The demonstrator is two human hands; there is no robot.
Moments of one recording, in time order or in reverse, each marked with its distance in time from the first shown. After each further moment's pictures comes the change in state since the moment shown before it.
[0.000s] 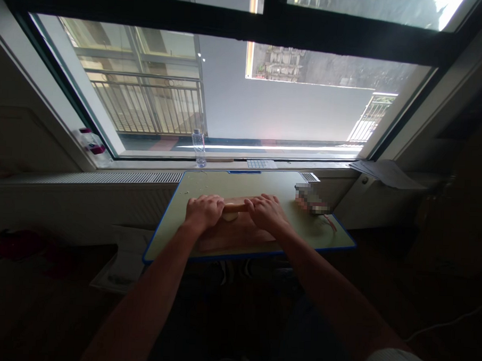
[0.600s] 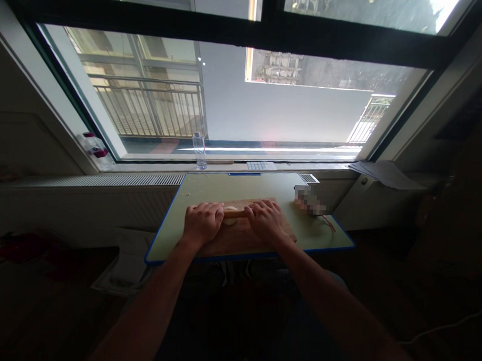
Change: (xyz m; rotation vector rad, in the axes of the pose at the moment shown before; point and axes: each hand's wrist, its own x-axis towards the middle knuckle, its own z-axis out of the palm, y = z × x) left_hand -0.032 -0.003 0.017 -0.089 0.239 0.083; right_hand -0.019 -0.002 0.024 0.061 0.219 -0.015
